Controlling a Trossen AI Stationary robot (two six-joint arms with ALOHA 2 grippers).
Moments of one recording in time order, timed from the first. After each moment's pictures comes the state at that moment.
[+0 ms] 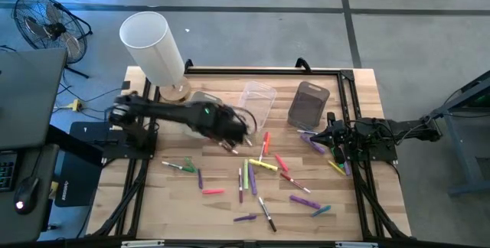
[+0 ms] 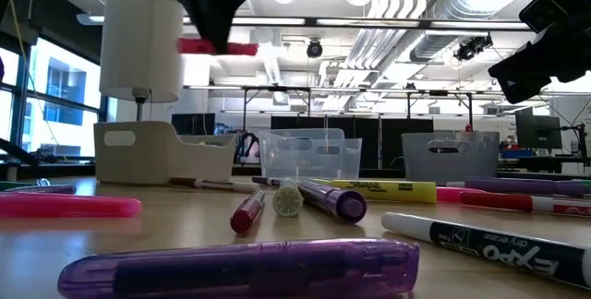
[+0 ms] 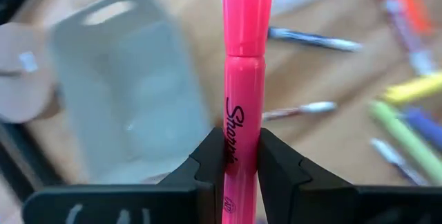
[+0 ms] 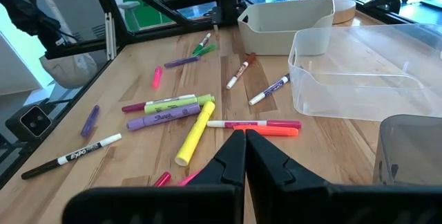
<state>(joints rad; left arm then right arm) -0.10 1.75 1.70 -1.46 -0.37 -0.96 0.14 0.01 0.11 -0.33 0.10 0.23</state>
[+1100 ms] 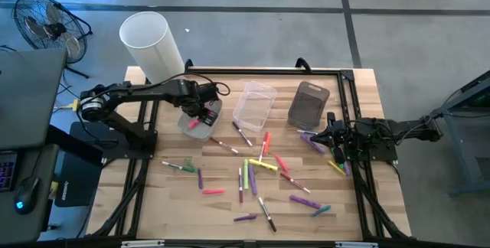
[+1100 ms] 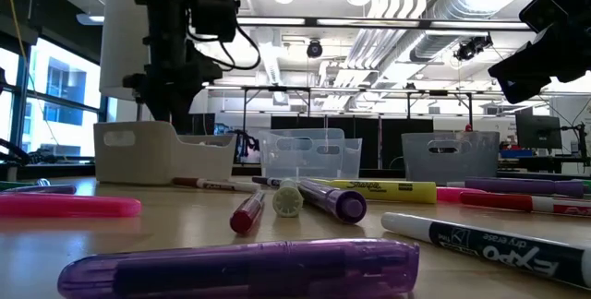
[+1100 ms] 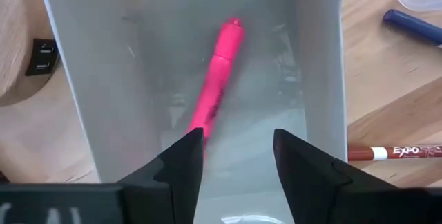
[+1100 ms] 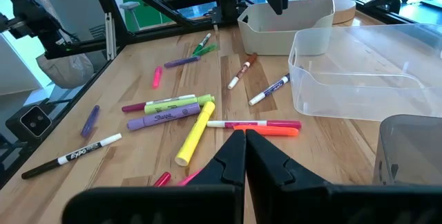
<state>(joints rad) 0.35 1.46 1.04 -0.97 -0.11 -0.68 0.14 0.01 0.11 -0.33 0.10 0.23</state>
